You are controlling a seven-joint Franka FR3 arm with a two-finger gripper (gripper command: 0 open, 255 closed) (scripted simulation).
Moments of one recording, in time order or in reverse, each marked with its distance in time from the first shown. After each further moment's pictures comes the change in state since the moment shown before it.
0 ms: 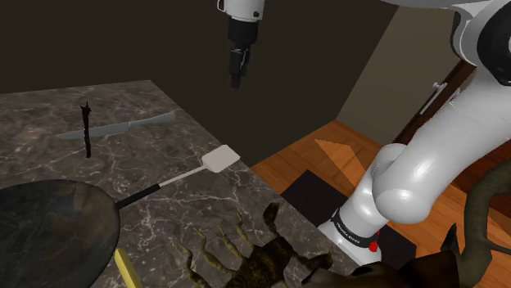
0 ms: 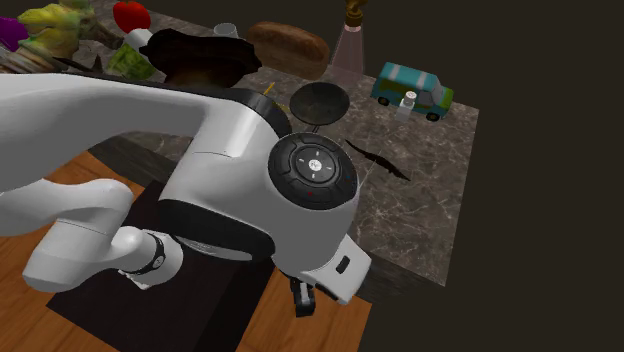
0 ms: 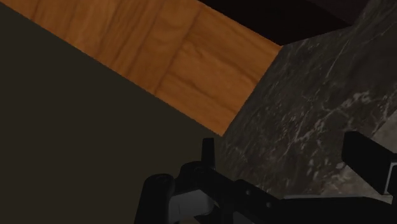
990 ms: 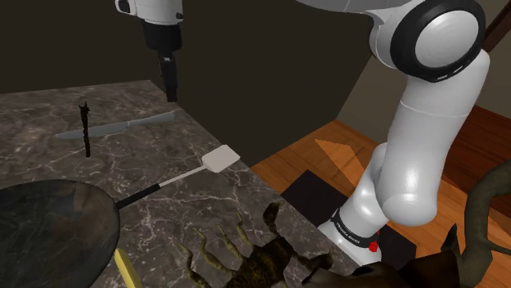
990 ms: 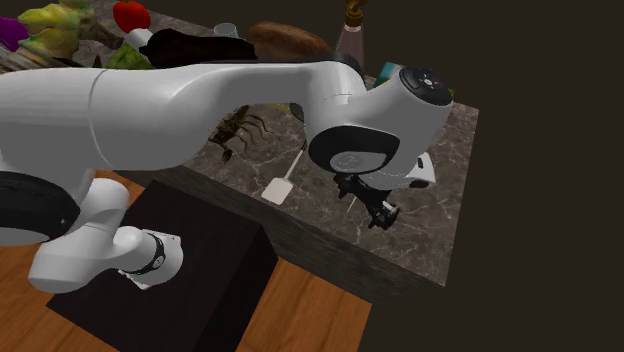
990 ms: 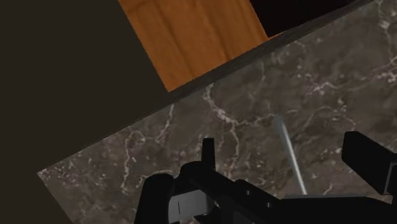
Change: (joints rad) arm 0.141 0.413 0.135 0.429 -0.012 -0.036 -0.283
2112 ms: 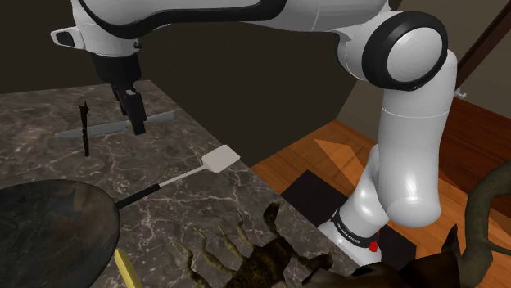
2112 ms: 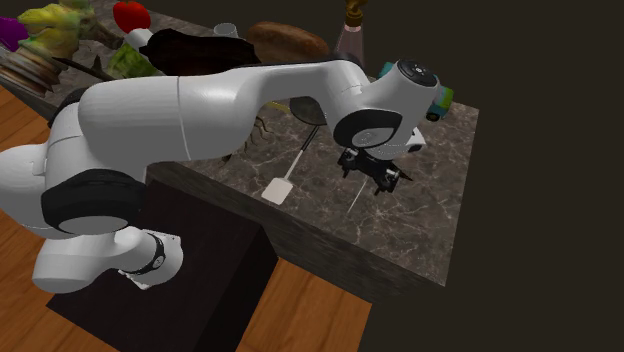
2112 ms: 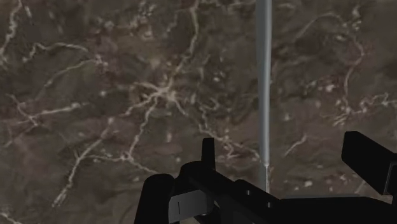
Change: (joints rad) arm 0.090 0.174 0.078 0.107 -0.038 0.051 -0.136
